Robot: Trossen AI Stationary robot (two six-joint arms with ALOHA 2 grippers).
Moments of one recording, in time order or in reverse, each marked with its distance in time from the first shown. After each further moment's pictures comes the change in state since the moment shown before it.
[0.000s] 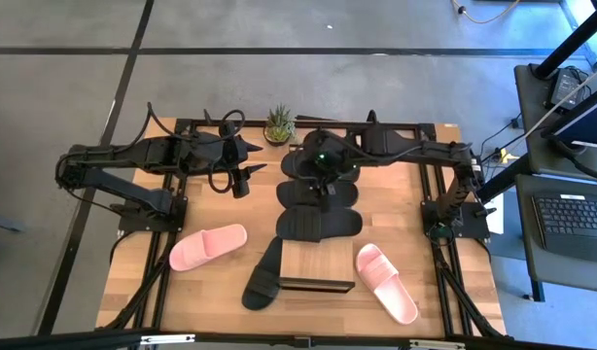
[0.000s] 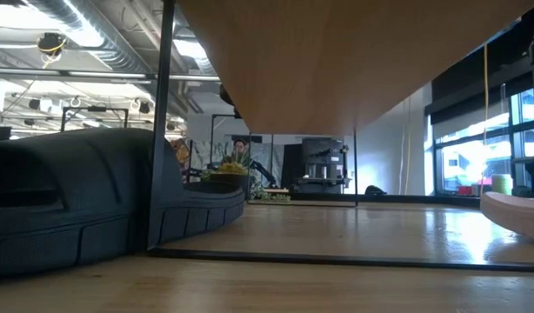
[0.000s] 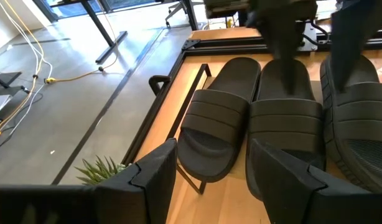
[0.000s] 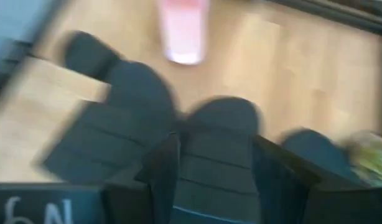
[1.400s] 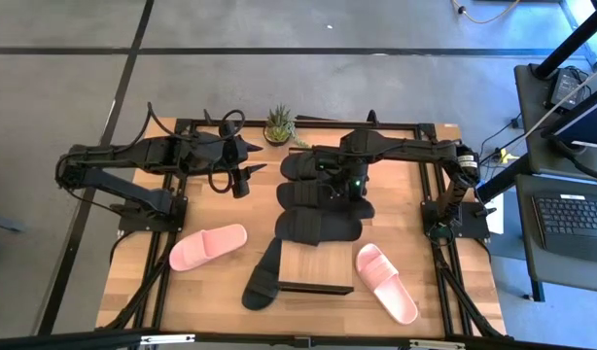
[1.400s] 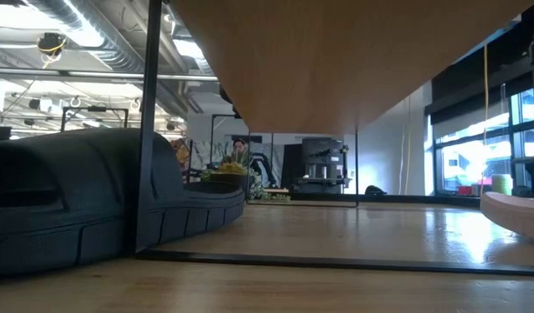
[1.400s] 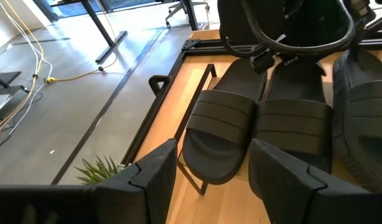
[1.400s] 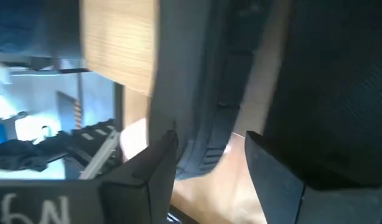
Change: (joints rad) left arm 0.000 0.000 0.000 0.000 0.000 -0.003; right arm -0.108 0.021 -0.232 -0.470 -0.472 0.032
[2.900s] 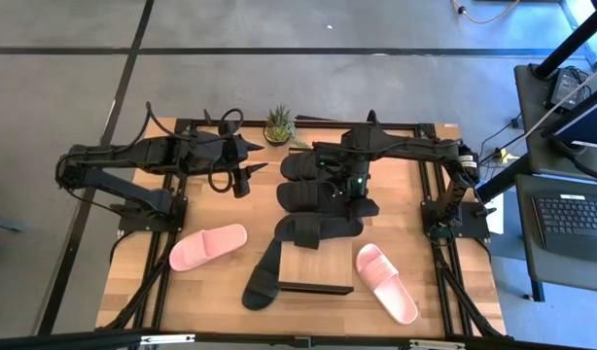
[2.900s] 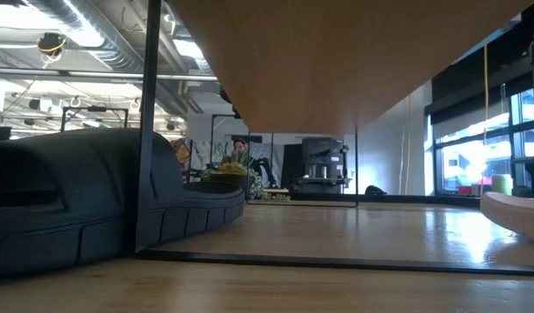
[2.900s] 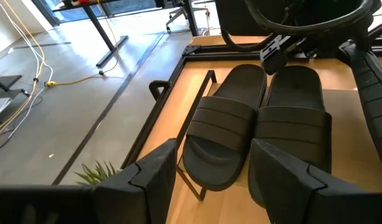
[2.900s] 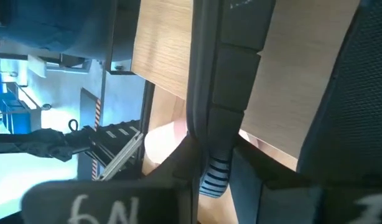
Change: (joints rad) left arm 0.000 0.000 0.000 0.023 0.000 0.003; right arm 0.002 0.004 0.070 -0.052 -0.137 -0.076
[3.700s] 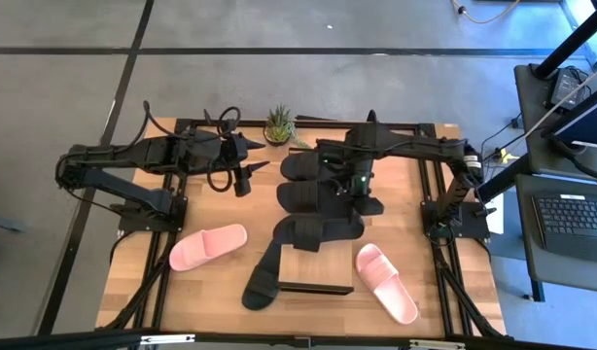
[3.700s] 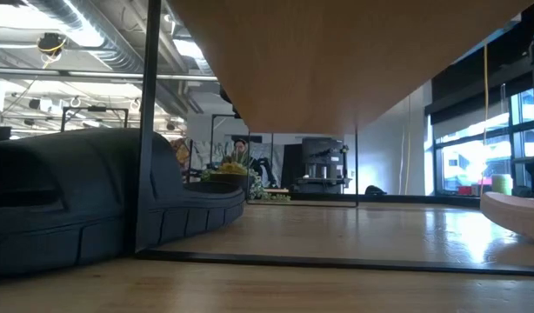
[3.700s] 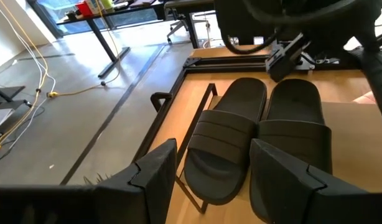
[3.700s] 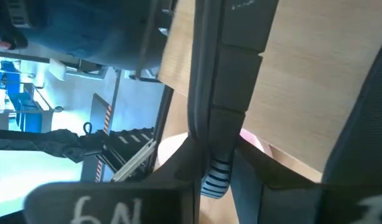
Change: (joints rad) left arm 0.000 0.000 0.000 0.049 0.000 0.025; right arm 0.000 -0.029 0.001 0.007 -0.077 -0.046
